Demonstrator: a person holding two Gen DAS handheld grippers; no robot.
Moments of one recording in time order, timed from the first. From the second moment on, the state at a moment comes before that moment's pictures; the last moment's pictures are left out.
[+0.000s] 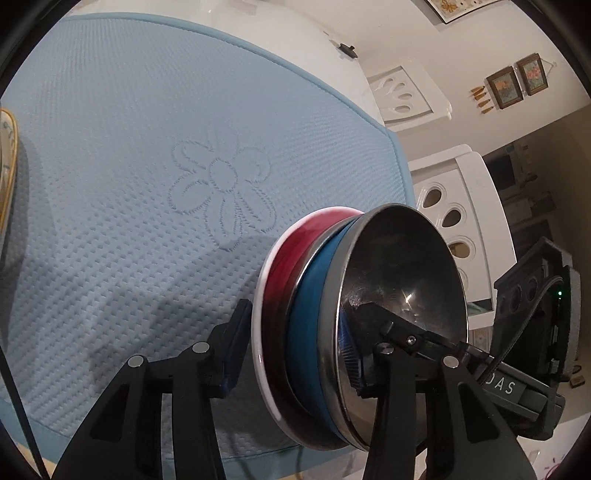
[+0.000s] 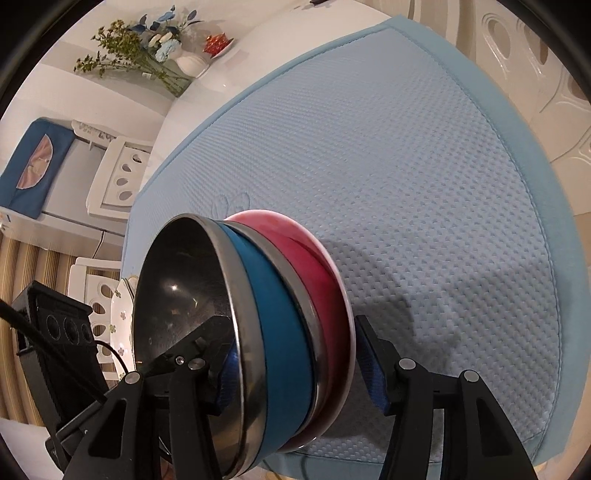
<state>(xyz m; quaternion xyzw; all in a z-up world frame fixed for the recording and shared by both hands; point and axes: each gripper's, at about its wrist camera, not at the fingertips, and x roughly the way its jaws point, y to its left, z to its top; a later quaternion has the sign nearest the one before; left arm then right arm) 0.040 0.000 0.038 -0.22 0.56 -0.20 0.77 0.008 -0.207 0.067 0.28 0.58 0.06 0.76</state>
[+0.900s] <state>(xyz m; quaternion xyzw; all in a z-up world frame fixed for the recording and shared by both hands) 0.030 0.032 0.100 -0.21 0.51 -0.16 0.82 0.015 -0.186 0.126 0.24 0.55 0.10 0.79</state>
